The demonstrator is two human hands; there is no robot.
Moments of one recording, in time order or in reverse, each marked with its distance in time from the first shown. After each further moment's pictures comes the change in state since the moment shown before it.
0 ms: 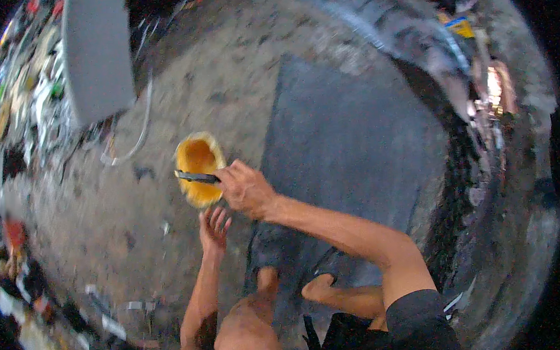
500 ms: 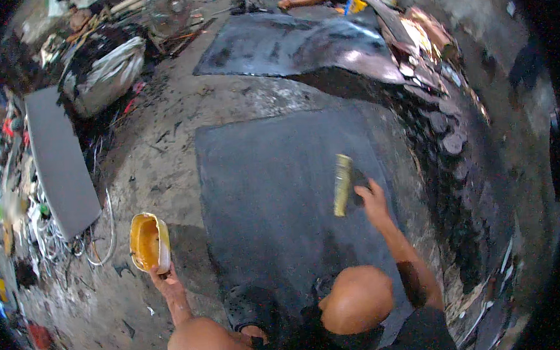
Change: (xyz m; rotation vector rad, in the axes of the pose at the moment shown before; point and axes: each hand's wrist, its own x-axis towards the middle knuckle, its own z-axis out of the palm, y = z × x) left_hand 0.094 0.041 0.017 0.239 -0.123 0.704; right_hand -0.354 0.201 -0.227 0.547 0.929 0.862
